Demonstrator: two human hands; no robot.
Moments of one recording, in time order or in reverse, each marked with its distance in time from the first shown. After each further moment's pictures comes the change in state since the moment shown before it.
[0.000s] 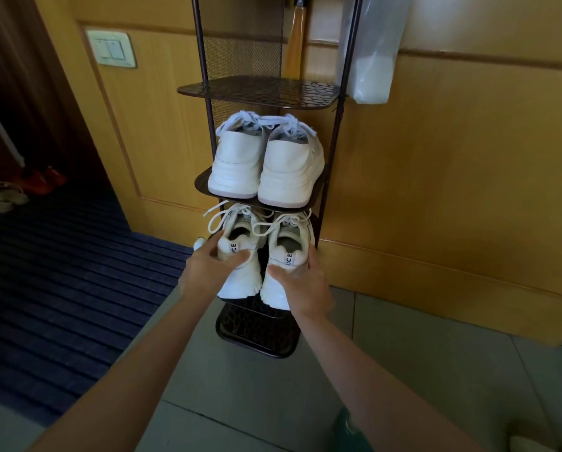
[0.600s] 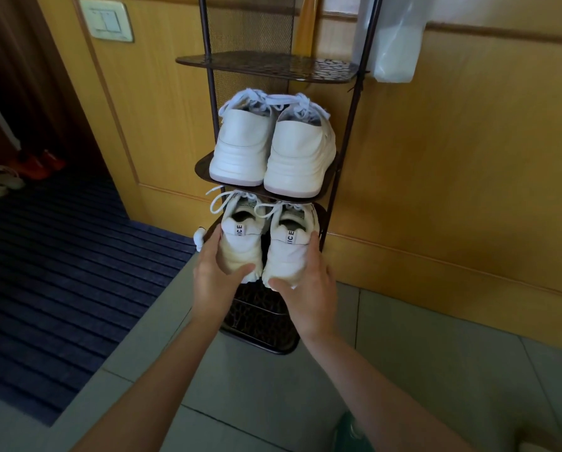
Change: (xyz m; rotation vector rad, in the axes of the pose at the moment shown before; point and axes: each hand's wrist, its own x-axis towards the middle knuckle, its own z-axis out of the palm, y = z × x) left_hand -0.018 -0.019 0.027 -0.222 0.135 0.236; right_hand 0.002 0.024 0.008 -0.349 0.046 -0.361
